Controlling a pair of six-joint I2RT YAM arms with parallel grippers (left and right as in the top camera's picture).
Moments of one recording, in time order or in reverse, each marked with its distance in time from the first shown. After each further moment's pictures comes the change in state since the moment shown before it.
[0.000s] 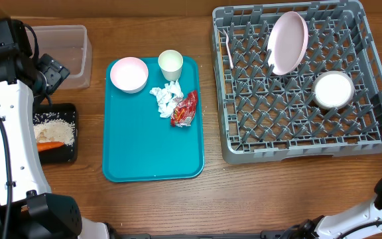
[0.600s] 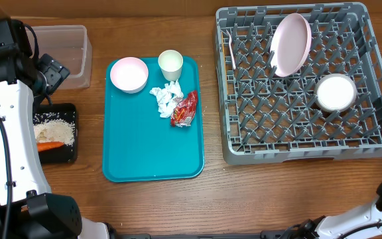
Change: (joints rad) left arm 0.000 0.000 0.000 0.000 0.000 0.000; right arm -0.041 -0.004 0.035 -0.032 0.010 -0.008
